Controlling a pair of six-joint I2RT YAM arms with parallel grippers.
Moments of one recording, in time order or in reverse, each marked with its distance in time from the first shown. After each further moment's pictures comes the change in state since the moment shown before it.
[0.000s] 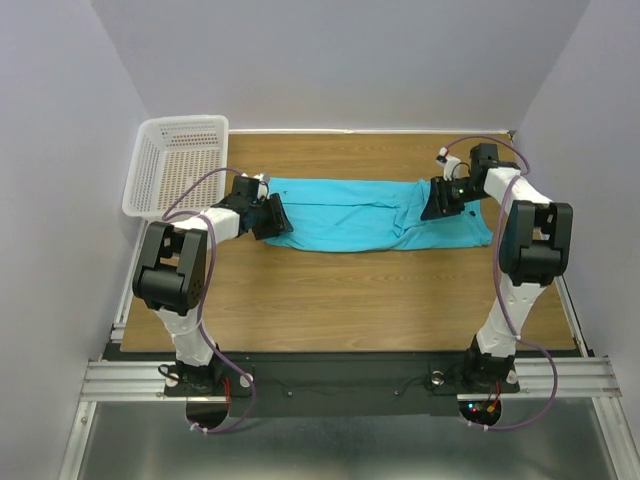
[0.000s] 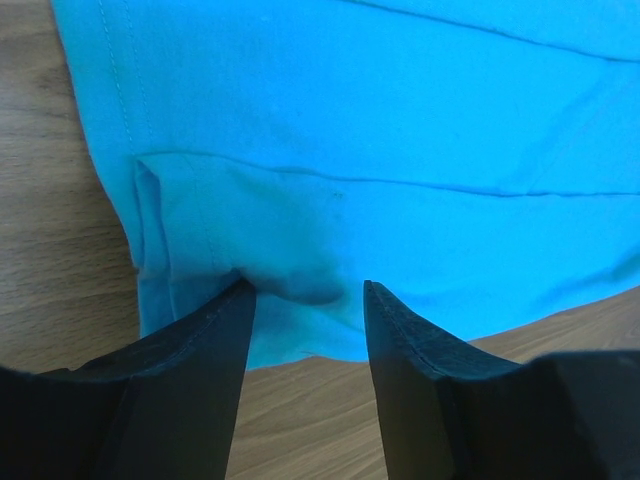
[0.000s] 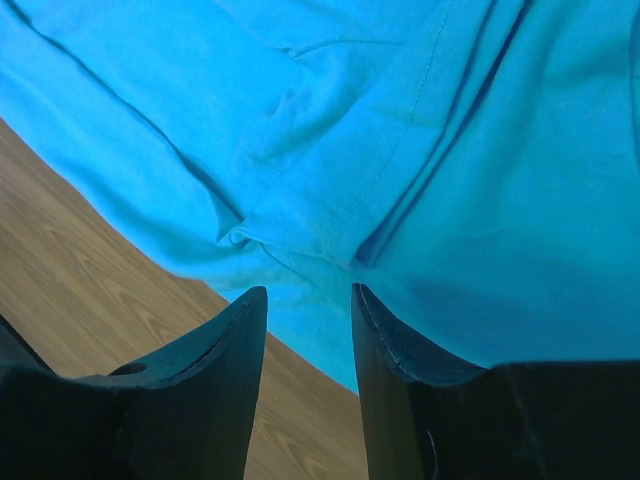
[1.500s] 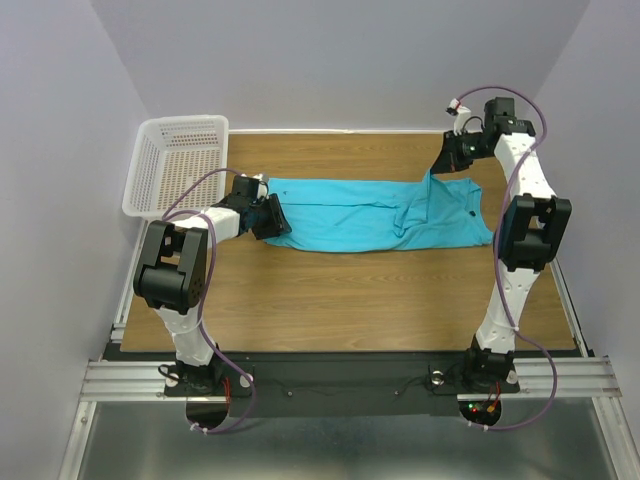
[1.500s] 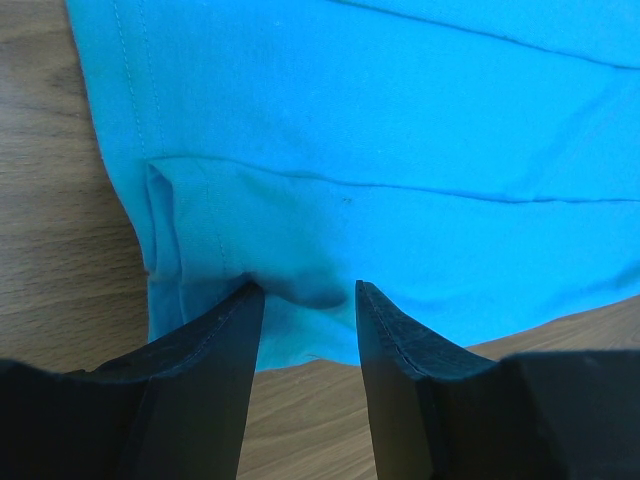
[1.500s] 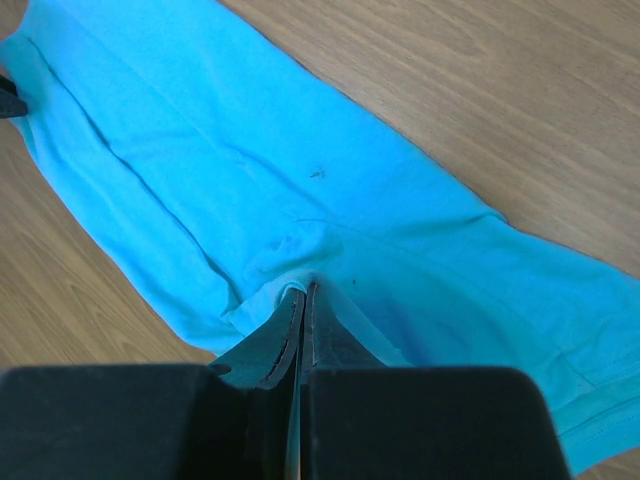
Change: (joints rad) left arm 0.001 0.009 0.002 -0.004 -0.010 -0.009; right arm -0.018 0.173 0.564 -0.214 -0.064 -0.082
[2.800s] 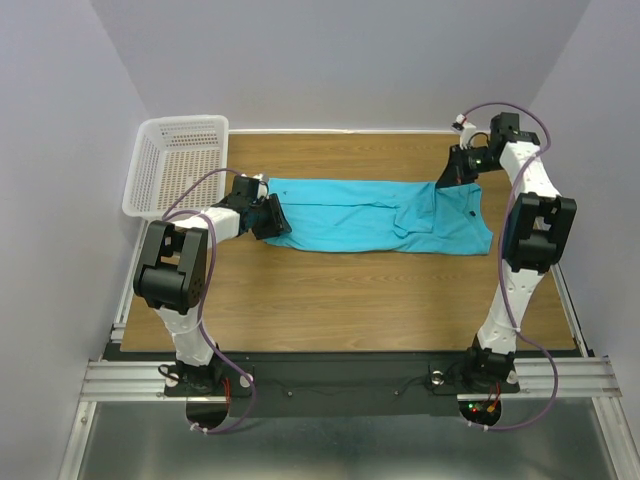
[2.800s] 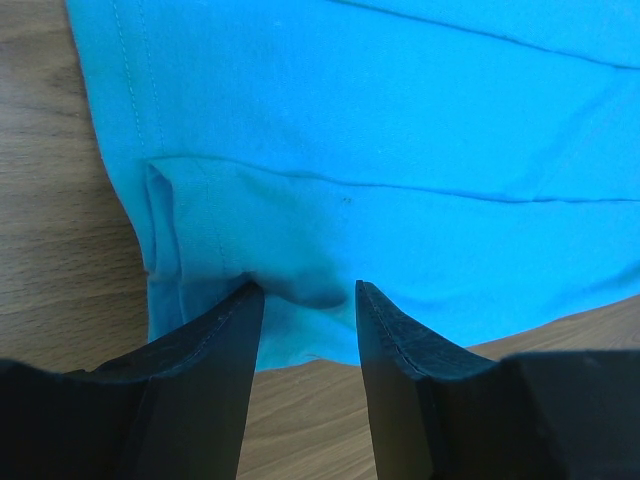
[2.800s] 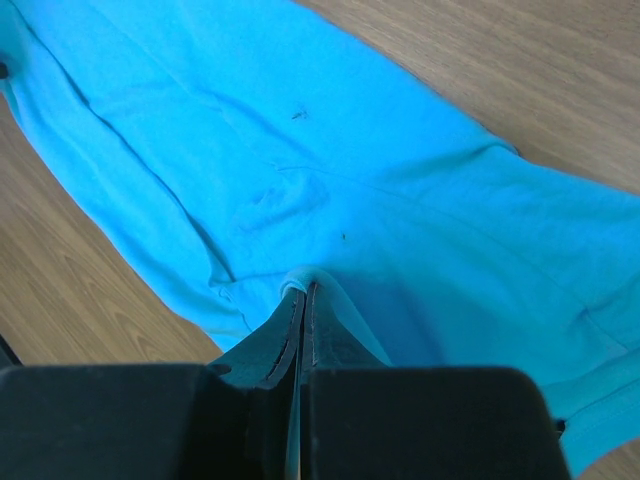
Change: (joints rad) left arm 0.000 -0.001 0.000 0.000 -0.001 0.000; right arm -0.055 -0.009 -0.127 0.000 -0.029 -0.048
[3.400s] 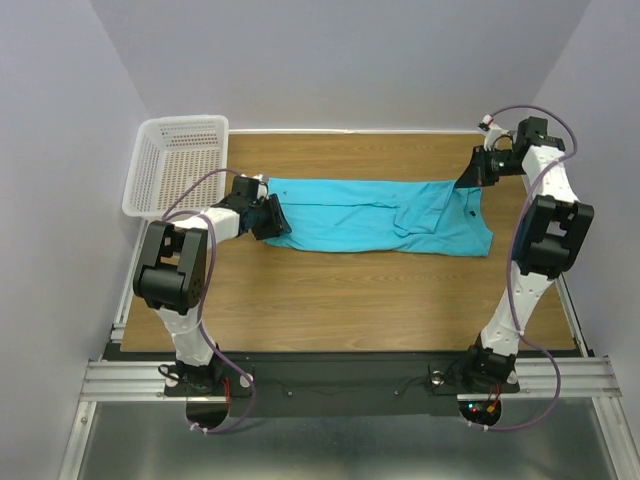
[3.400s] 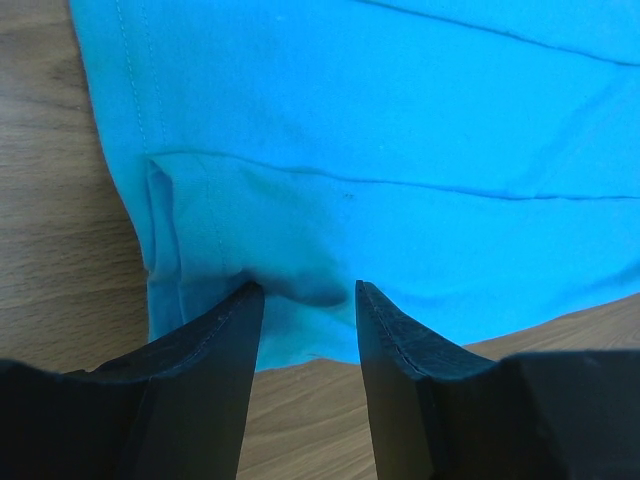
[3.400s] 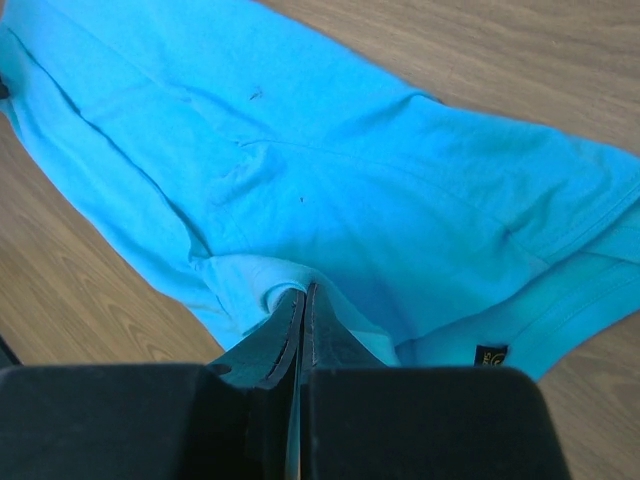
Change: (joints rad) left arm 0.000 -0.006 -0.007 -0.001 0.000 0.000; right arm -0.116 -0.039 -0.043 0.000 -0.050 -0.022
